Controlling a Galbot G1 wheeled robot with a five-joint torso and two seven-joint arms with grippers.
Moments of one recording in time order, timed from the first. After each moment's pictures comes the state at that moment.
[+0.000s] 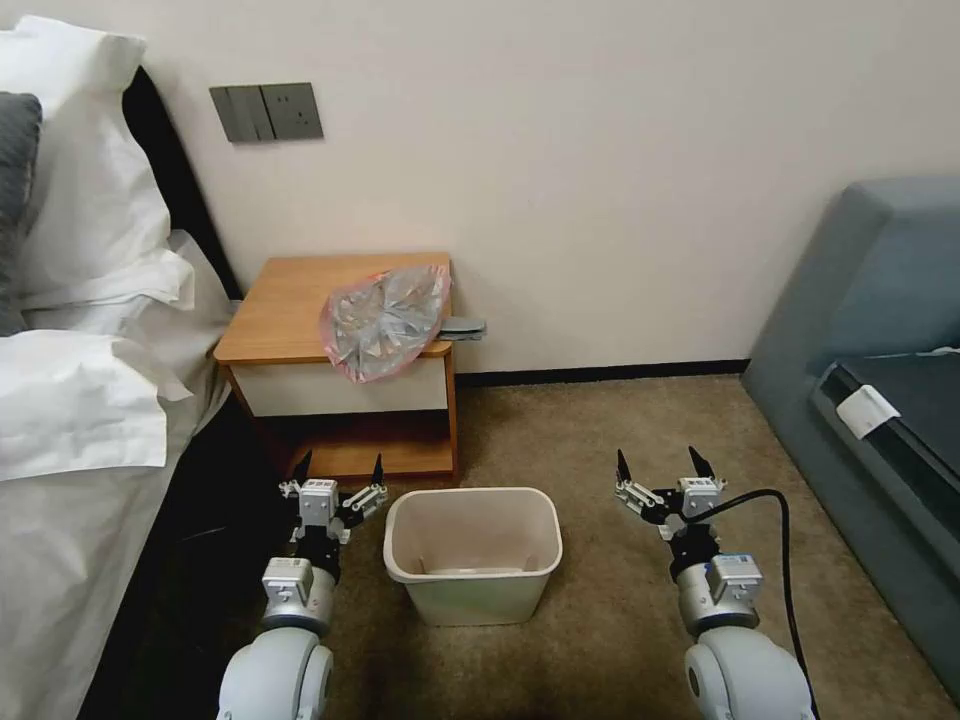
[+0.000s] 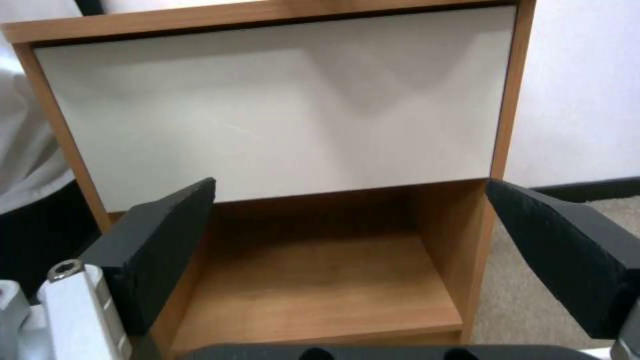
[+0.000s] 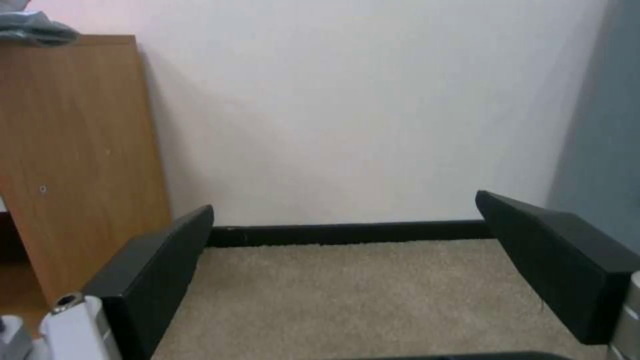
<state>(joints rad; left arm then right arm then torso) 1.55 -1.50 -0.55 -2.00 0.00 0.00 0.00 -1.55 1.50 0.55 2.00 0.00 0.00 0.00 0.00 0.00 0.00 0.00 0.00</state>
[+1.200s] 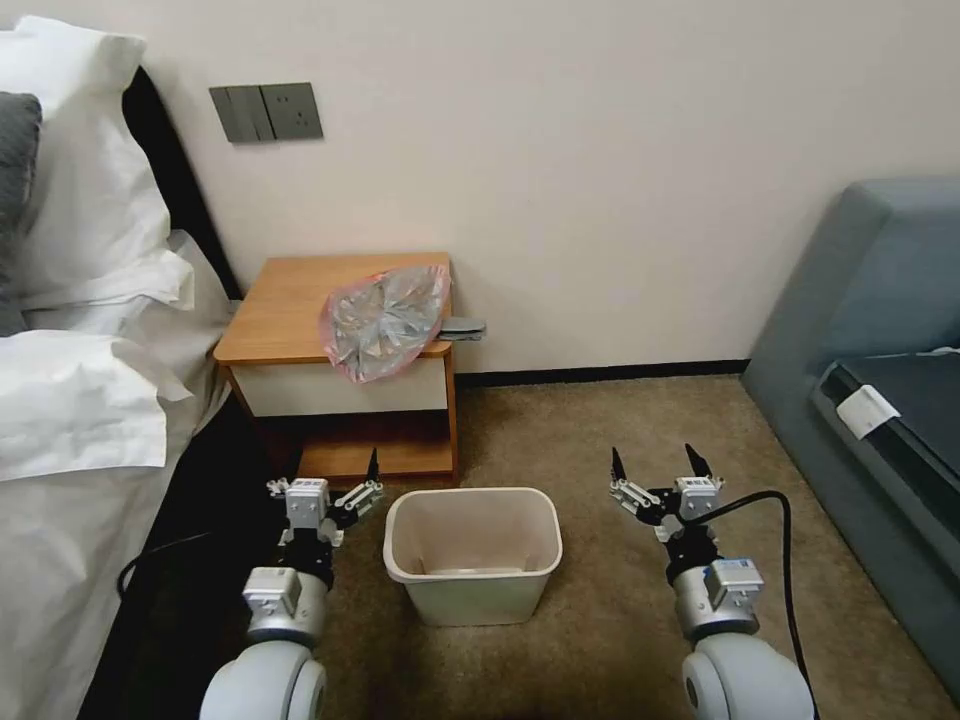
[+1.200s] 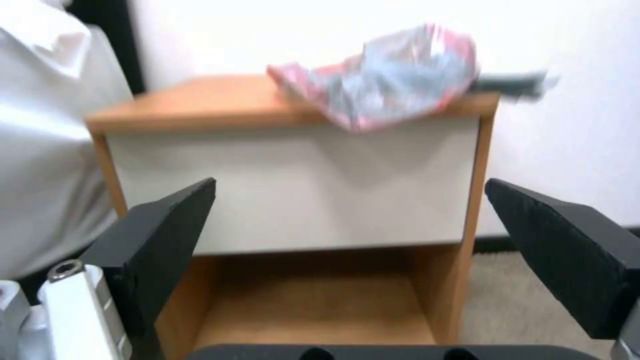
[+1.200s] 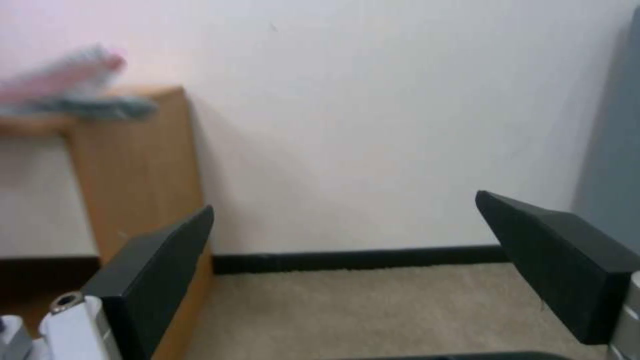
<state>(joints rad) 1.70 -1.51 -0.55 -2.26 -0.03 0.04 -0.03 -1.66 1.53 0.46 2.21 -0.04 -0.05 0.03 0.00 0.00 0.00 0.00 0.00</state>
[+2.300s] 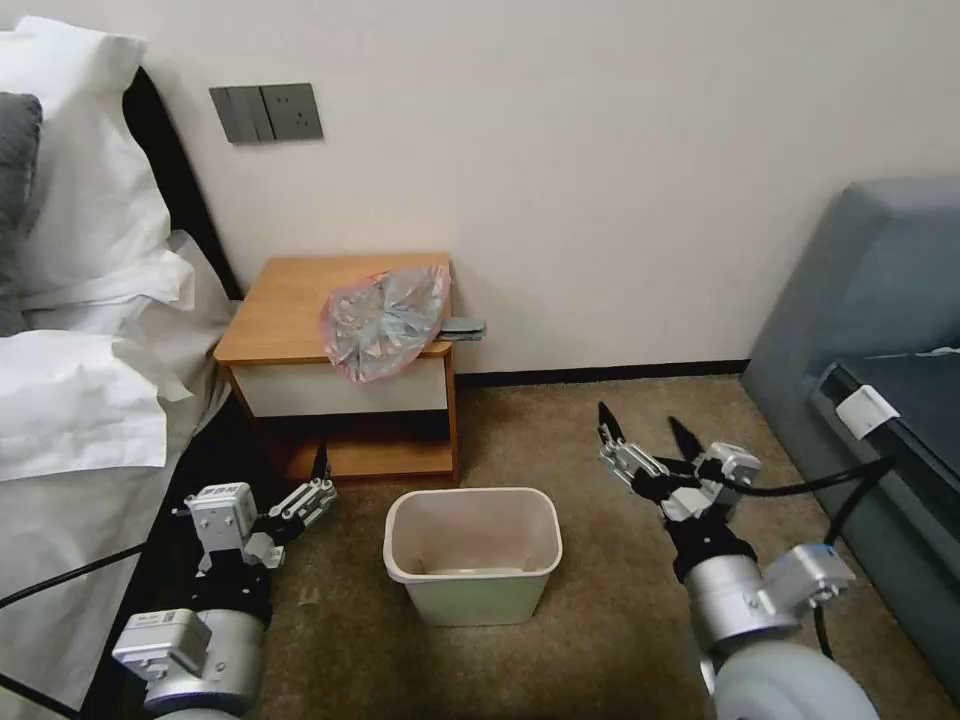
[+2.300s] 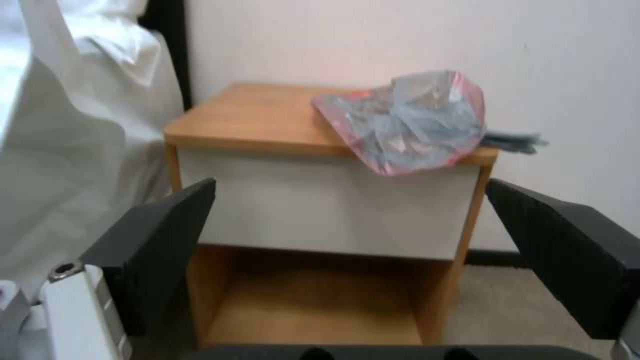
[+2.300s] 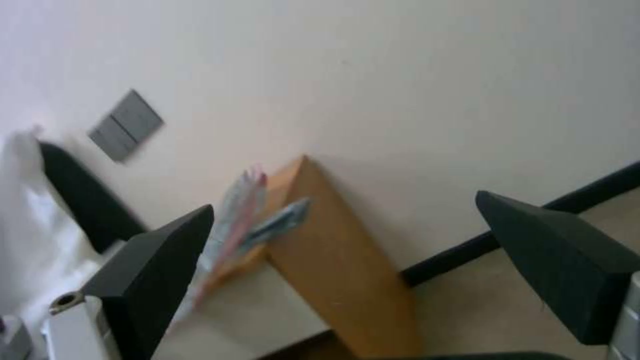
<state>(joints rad) 1.87 -1.46 -0.60 -2.50 -0.21 0.16 -0.12 -1.52 1.33 0.40 2.38 0.80 -0.23 0.24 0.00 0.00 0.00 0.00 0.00</state>
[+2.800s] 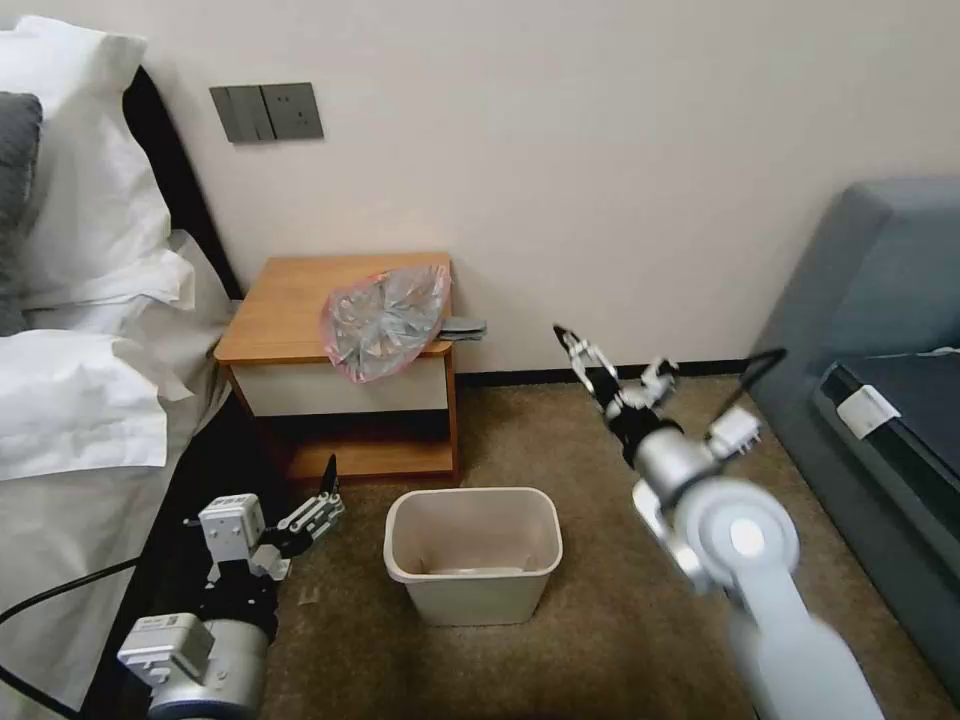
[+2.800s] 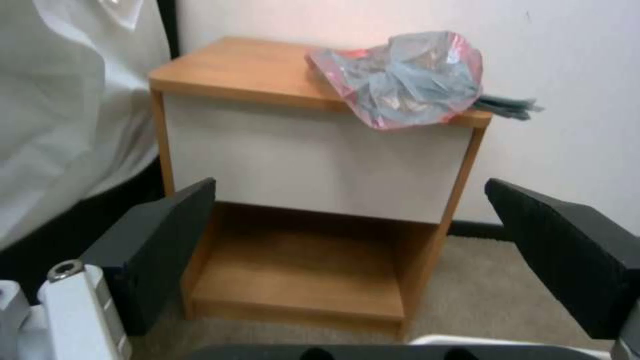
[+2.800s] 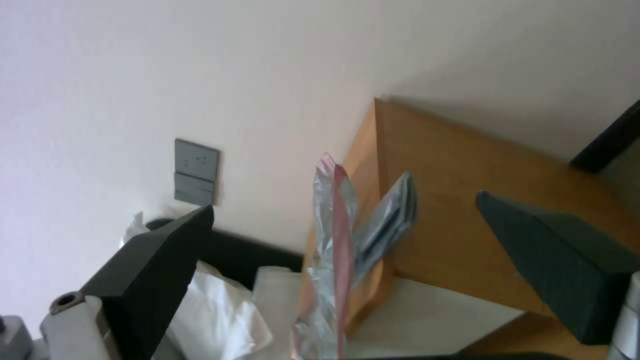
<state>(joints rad) 1.91 -1.44 -0.59 -2.50 -0.27 0.19 -0.13 -1.01 1.36 0.36 2.00 1.58 -0.32 0.41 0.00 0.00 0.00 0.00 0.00</state>
